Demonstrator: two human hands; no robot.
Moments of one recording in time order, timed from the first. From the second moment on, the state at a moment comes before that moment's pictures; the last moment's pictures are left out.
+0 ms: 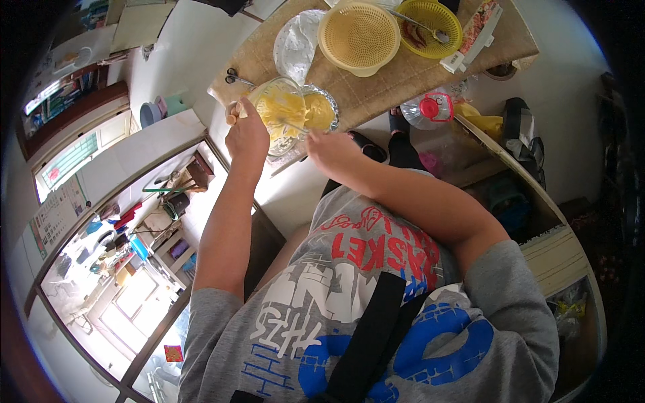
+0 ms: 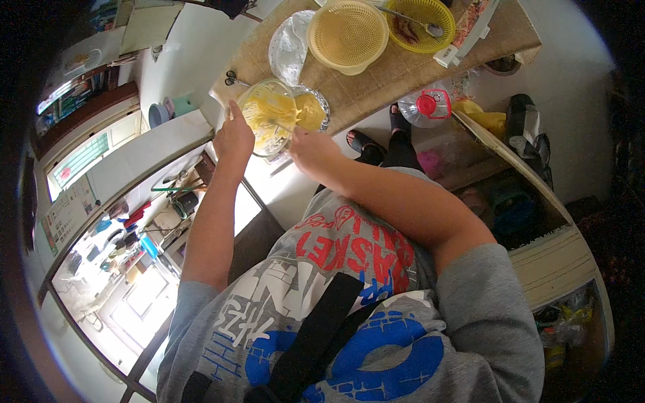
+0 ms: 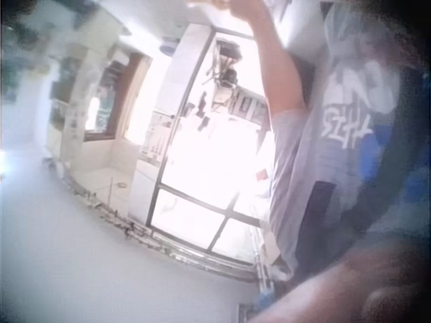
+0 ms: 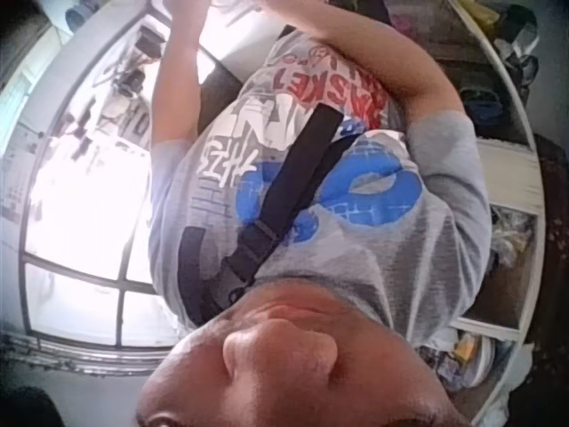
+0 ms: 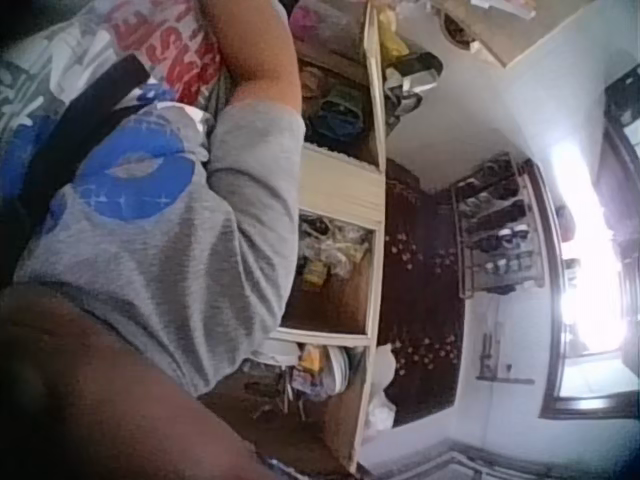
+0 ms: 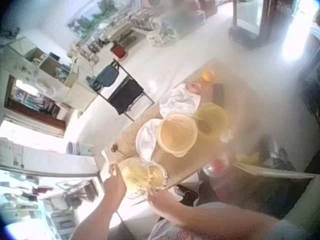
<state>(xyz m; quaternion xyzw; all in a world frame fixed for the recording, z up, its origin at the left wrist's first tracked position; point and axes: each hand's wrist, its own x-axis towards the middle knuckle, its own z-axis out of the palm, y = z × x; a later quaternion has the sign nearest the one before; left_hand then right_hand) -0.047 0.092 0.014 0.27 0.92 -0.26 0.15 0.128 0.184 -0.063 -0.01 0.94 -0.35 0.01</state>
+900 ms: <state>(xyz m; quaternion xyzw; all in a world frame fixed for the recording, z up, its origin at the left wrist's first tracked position) -0.037 0.085 0.017 0.27 0.91 -0.27 0.18 0.082 0.270 -0.023 0.00 0.91 -0.33 0.24</state>
